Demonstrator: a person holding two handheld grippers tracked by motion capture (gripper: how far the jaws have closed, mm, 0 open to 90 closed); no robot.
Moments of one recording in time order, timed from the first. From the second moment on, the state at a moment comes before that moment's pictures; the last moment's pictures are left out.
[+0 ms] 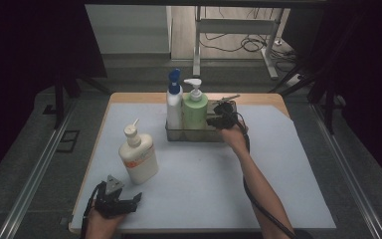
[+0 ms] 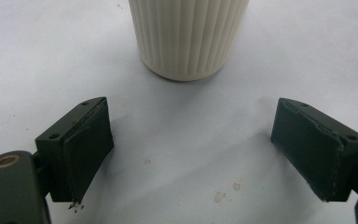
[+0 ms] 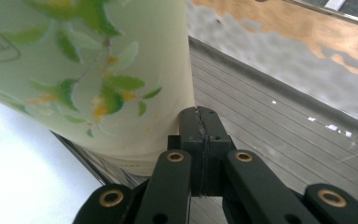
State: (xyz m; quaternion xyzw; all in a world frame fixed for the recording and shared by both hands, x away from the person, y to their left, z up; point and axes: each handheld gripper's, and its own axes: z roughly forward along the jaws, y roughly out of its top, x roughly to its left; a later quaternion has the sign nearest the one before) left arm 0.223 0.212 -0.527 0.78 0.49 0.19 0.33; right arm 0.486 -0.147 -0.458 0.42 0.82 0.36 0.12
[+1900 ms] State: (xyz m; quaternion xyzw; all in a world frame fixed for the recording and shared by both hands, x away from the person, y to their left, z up) left arm 0.223 0.212 -0.527 0.78 0.49 0.19 0.33; right arm 0.423 -0.164 -0.422 0.34 0.84 0.39 0.15
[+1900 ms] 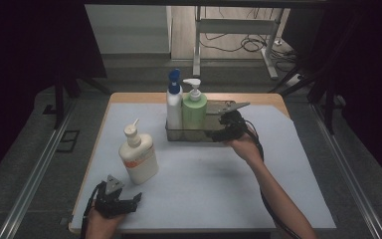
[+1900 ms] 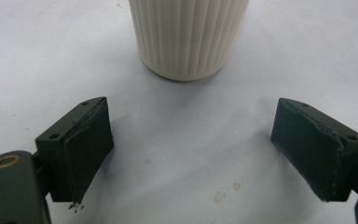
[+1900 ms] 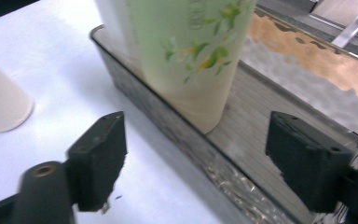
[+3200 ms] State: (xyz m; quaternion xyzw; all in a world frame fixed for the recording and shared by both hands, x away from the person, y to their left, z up) left arm 0.224 0.212 -0.526 0.79 0.49 0.18 0.33; right arm 0.332 -0.227 -0.438 0.29 0.86 0.38 0.15
